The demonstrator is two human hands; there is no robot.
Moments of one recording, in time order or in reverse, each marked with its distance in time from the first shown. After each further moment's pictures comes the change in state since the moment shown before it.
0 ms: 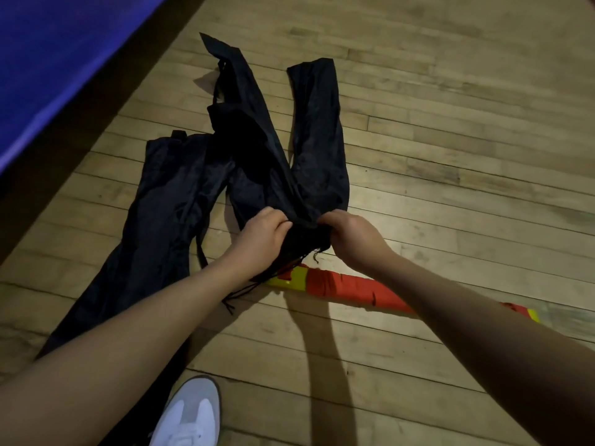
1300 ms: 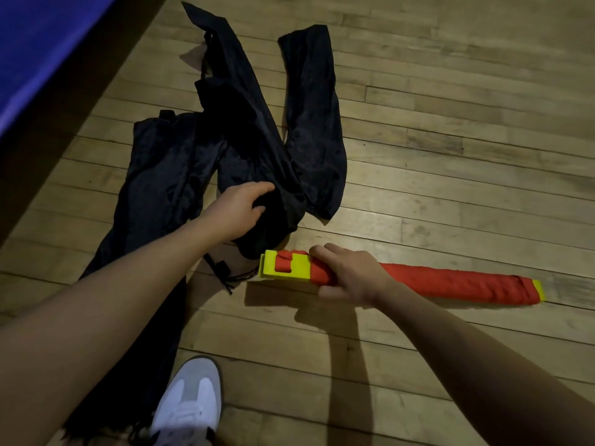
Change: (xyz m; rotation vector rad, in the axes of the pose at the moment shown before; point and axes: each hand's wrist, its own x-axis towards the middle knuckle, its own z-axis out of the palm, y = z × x) left_hand 0.012 -0.011 -0.024 0.273 -0.197 -0.111; right_hand -0.062 0.020 0.048 -0.074 -0.310 -0.183
